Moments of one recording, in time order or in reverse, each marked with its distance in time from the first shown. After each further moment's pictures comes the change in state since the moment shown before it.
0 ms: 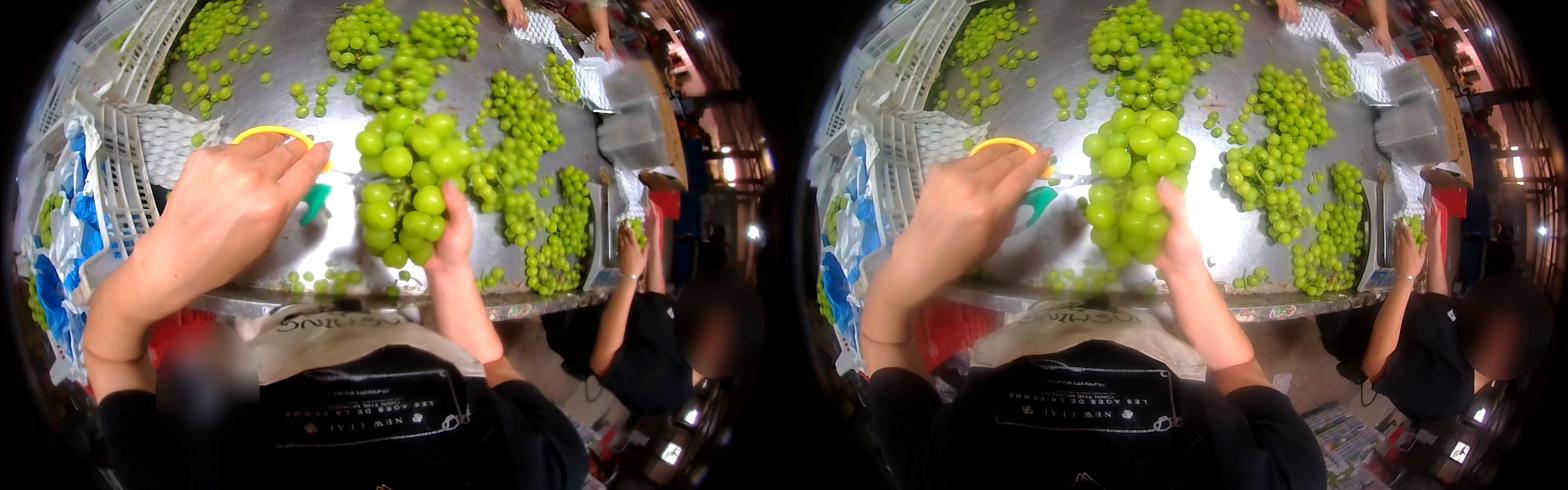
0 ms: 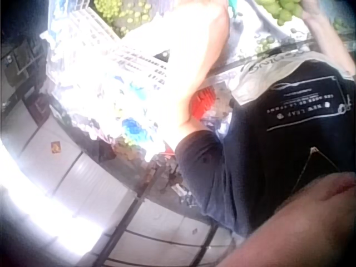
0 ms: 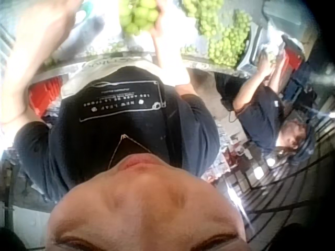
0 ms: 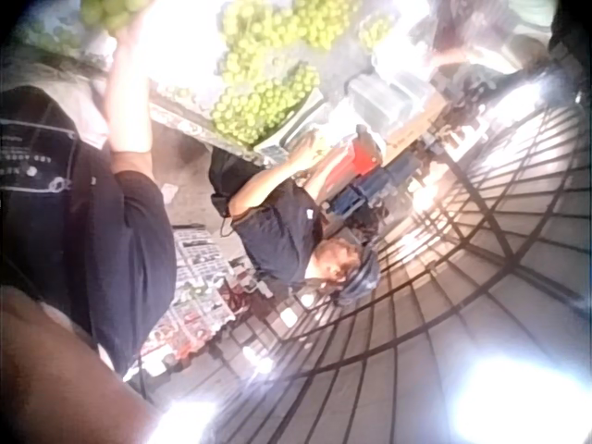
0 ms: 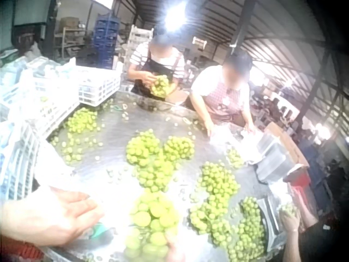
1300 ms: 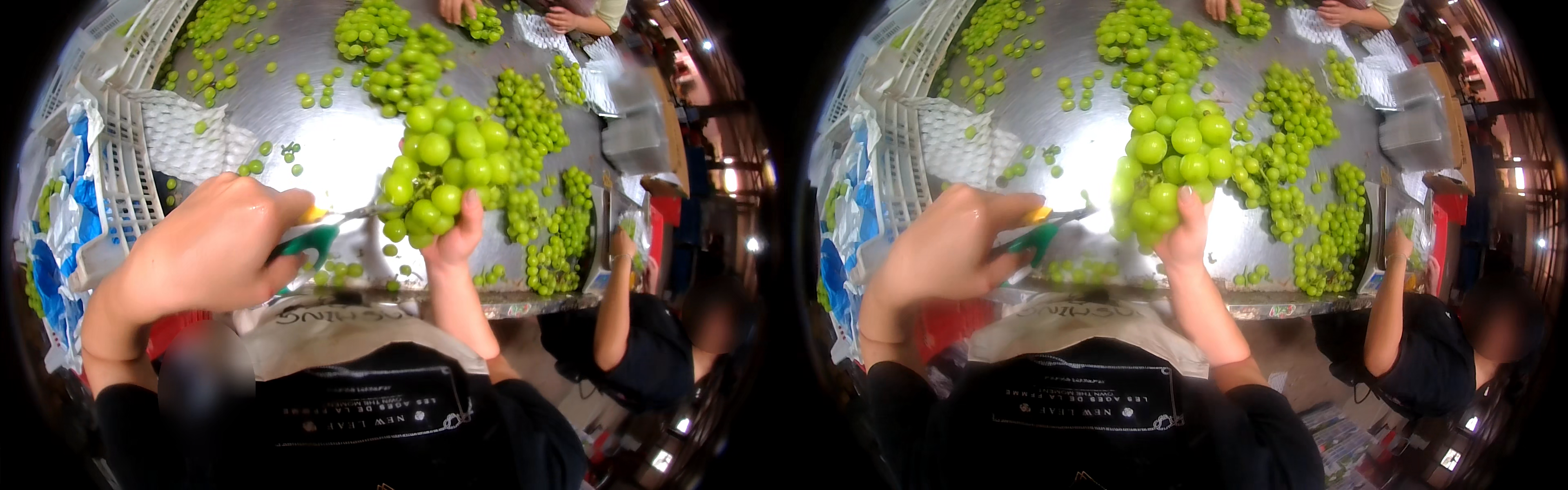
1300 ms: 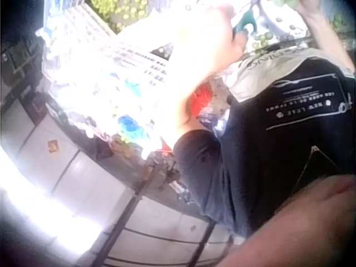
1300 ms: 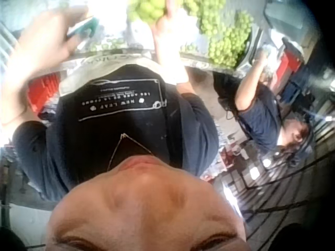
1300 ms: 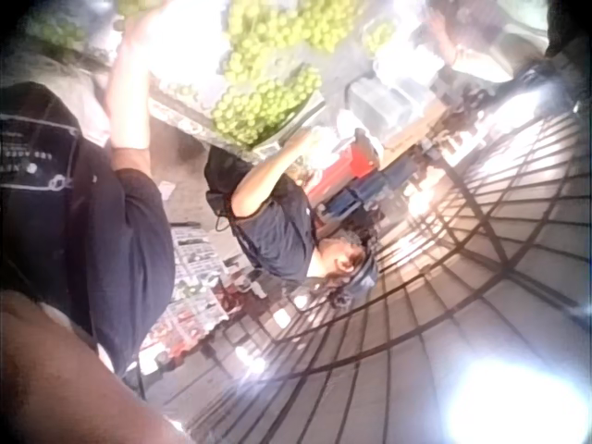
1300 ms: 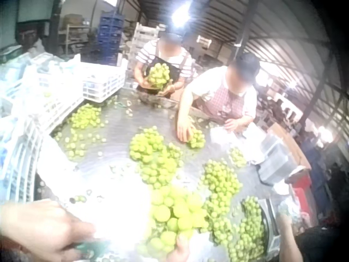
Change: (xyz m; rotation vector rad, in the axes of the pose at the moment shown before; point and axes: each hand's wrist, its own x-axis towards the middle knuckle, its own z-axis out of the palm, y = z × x) left_hand -0.011 0.009 -0.019 -0.448 -0.563 -0.272; right_hand 0.003 0.017 -0.021 0.015 0.063 -0.353
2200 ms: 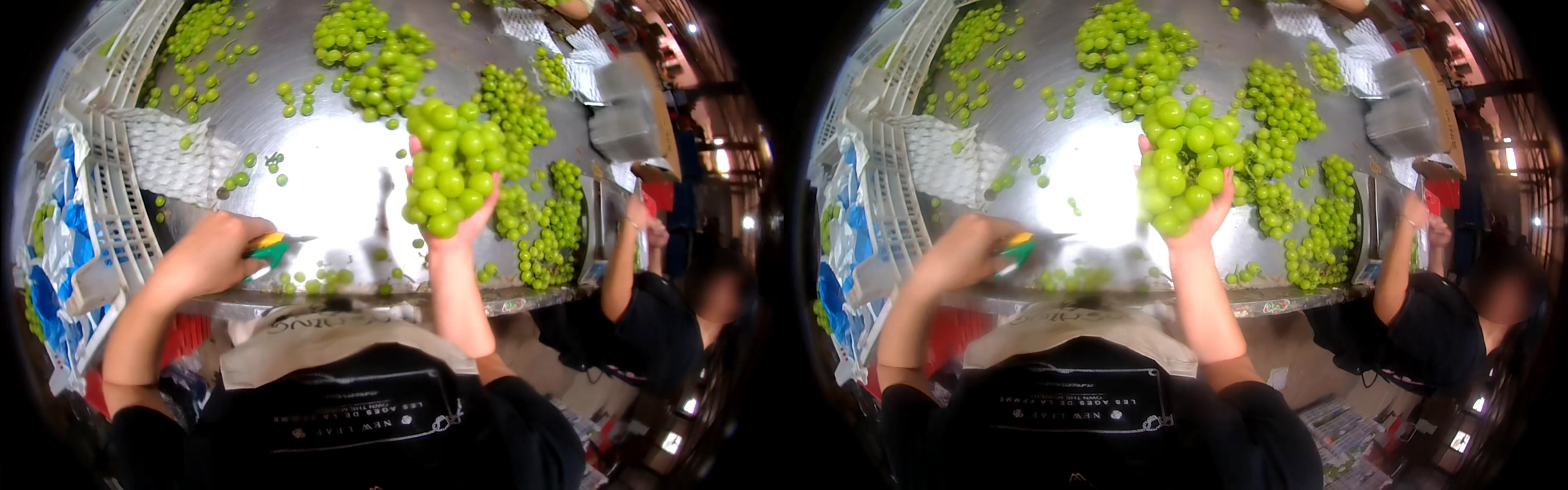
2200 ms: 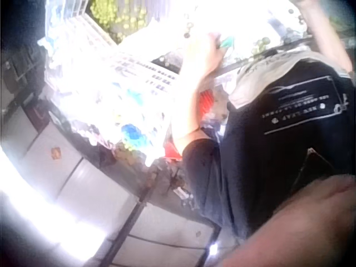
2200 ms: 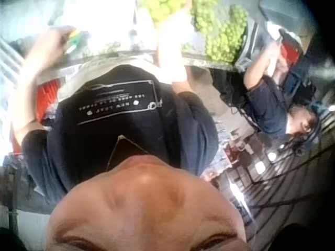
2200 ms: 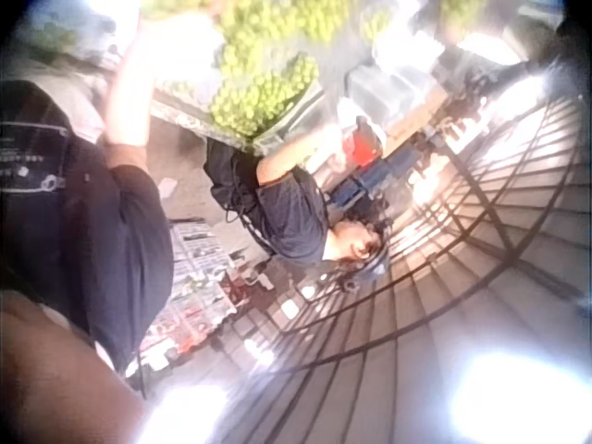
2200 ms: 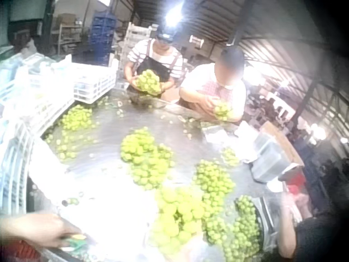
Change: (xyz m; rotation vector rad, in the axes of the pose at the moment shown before) left_hand 0.001 -0.057 0.063 -0.151 0.016 -0.106; right_hand 0.025 -0.021 -0.019 0.562 -0.108 0.185
